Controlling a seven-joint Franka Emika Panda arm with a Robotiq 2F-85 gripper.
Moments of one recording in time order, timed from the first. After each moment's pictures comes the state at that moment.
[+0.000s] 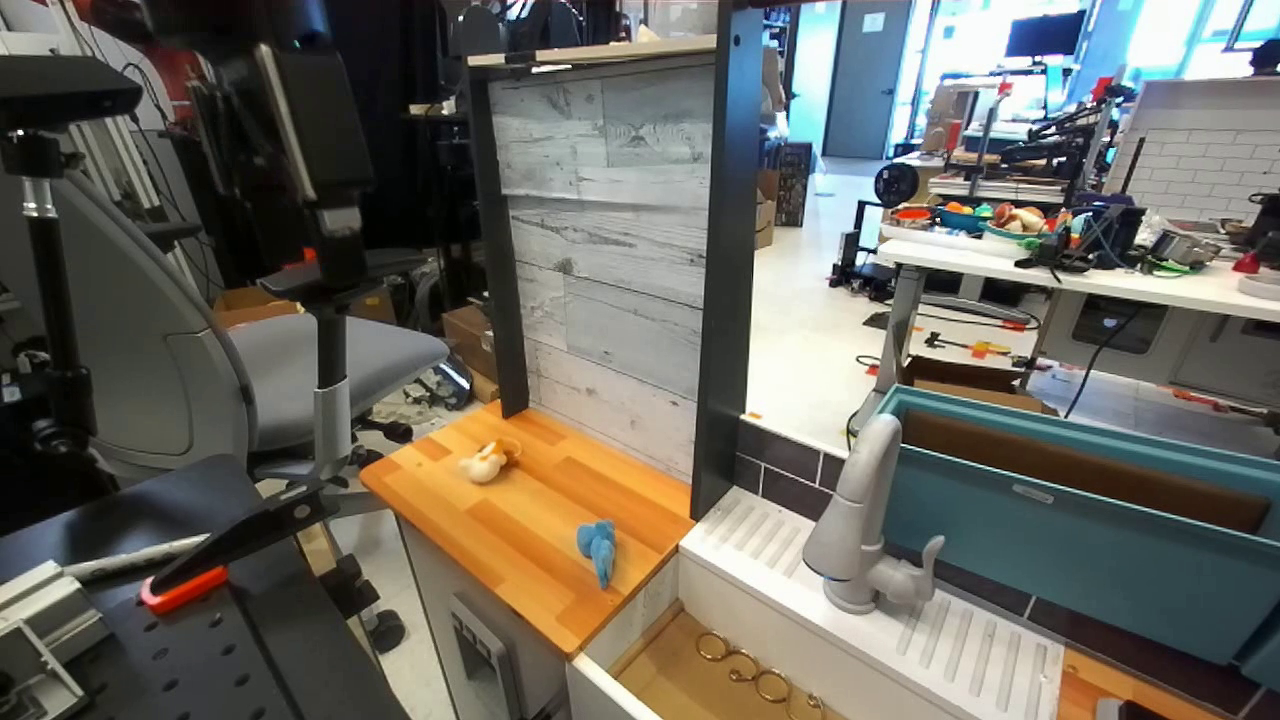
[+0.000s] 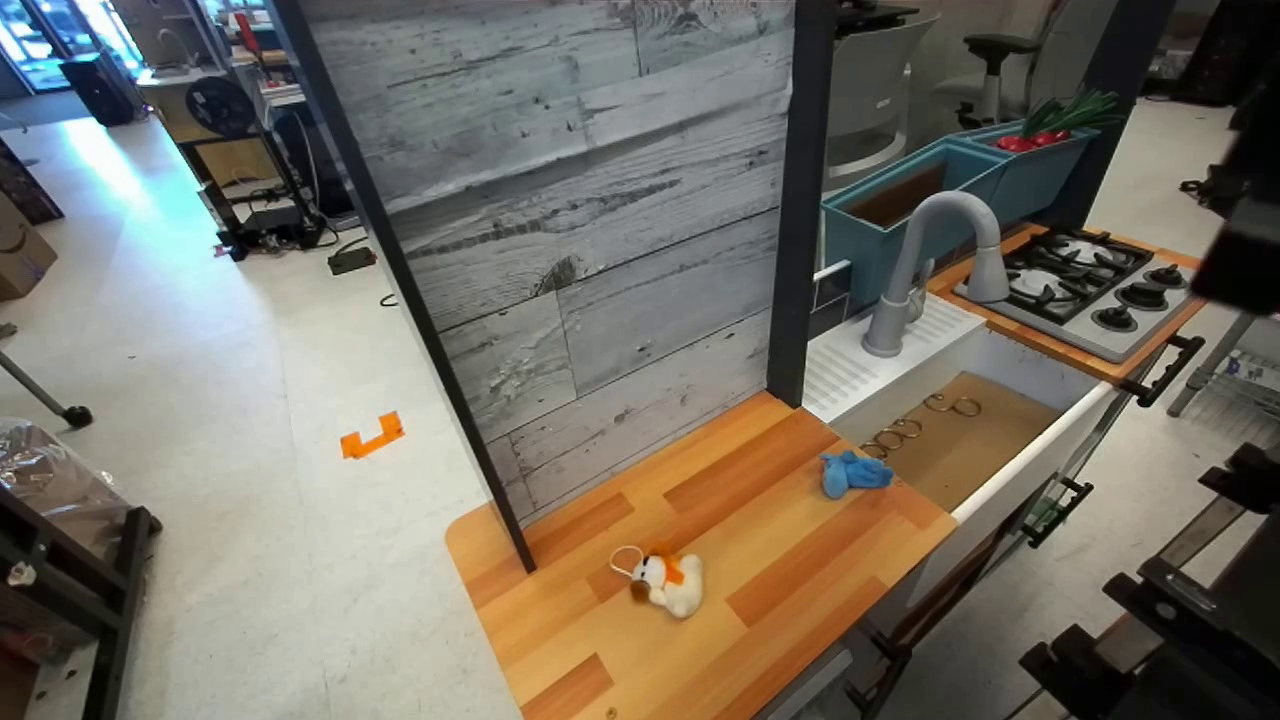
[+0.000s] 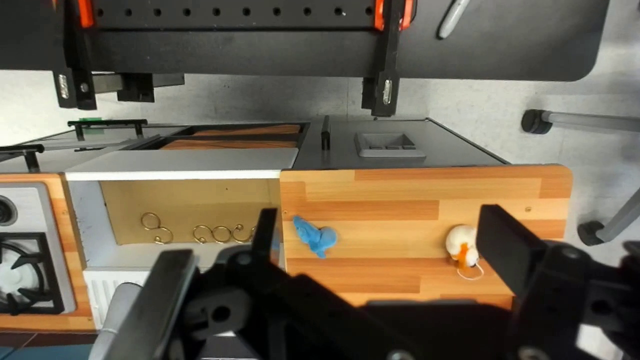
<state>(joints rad) 0.08 -0.15 0.26 -2.61 -0.06 2.41 0.31</state>
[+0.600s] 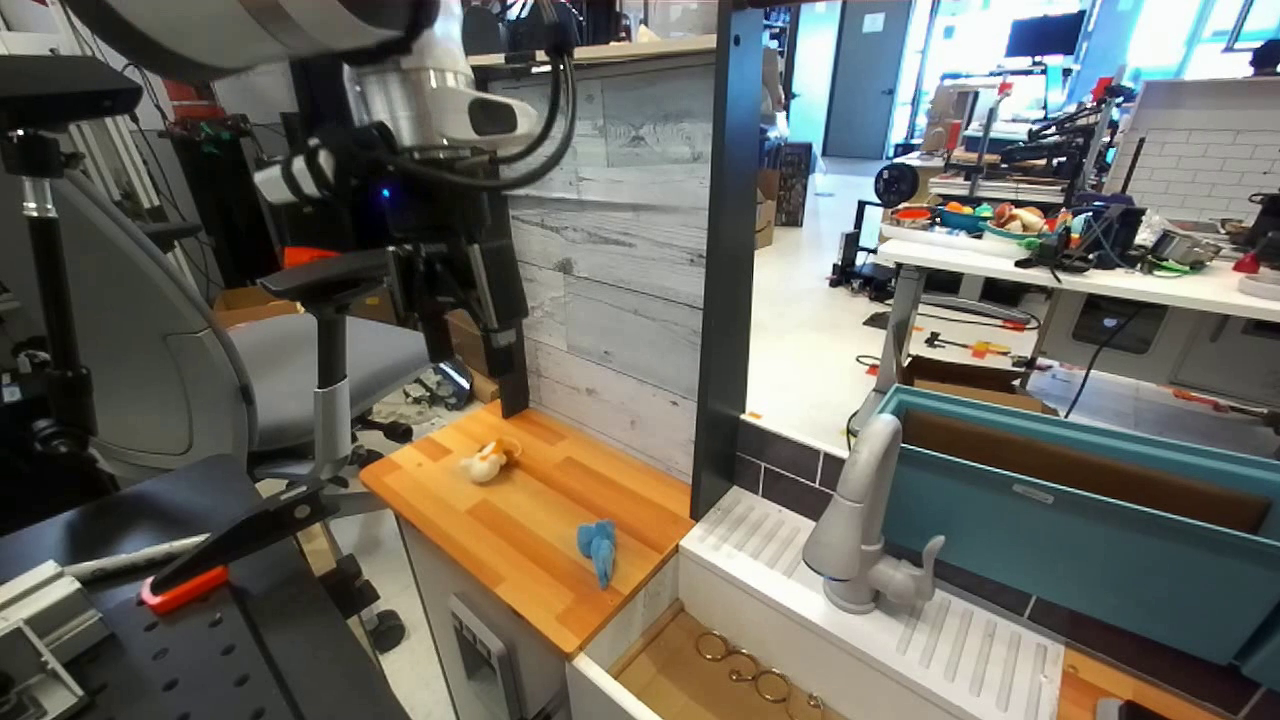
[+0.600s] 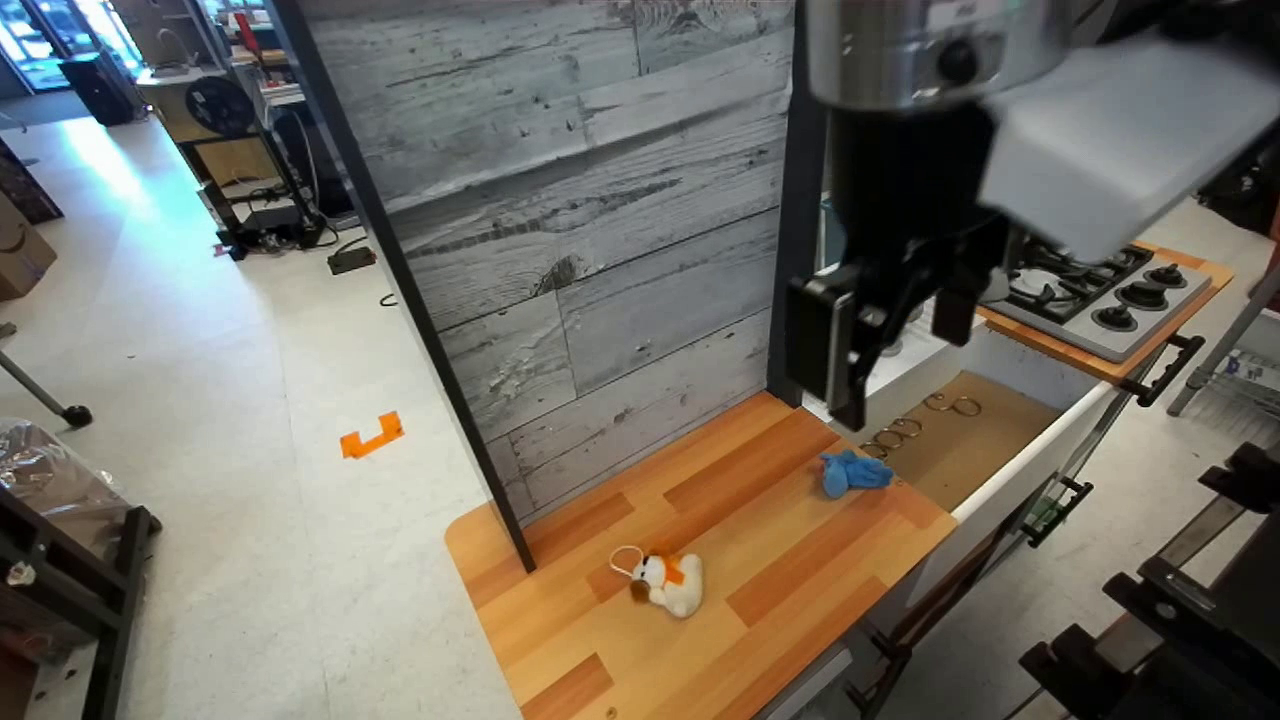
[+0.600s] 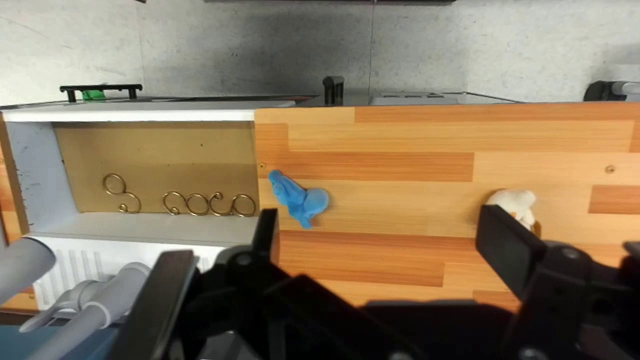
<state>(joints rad) 0.22 0.43 0.14 -2.19 -0.36 2.48 0.57</state>
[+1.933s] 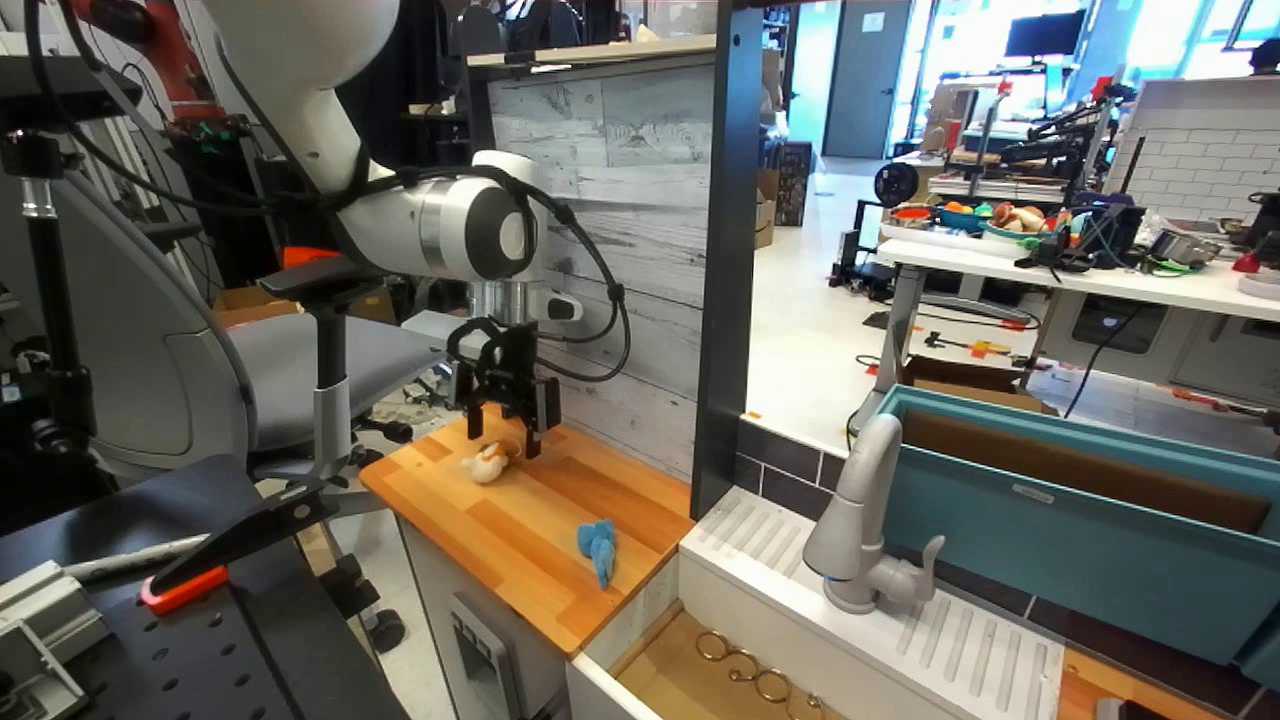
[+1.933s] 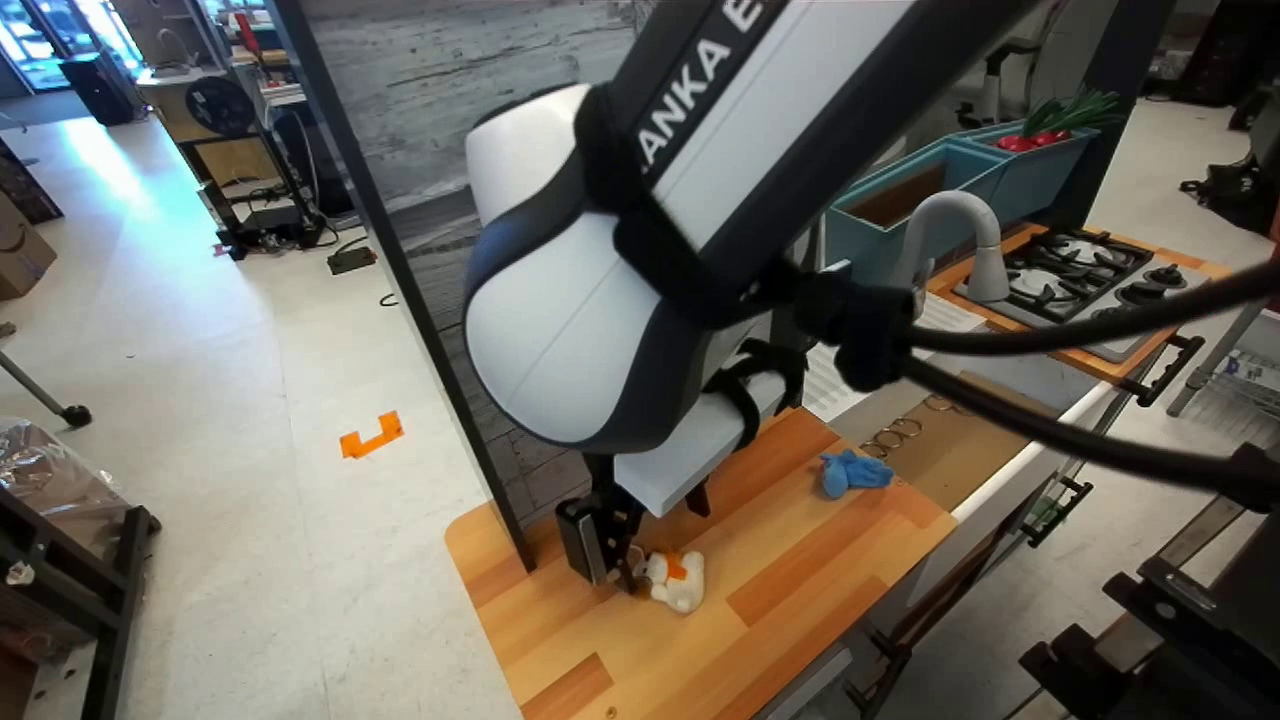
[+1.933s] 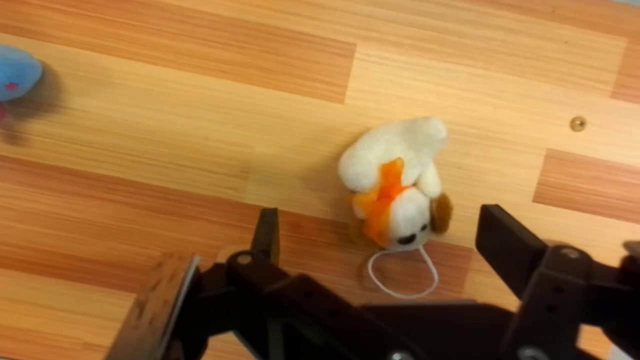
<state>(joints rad) 0.35 1.19 0.13 -1.32 -0.15 2.29 0.20</state>
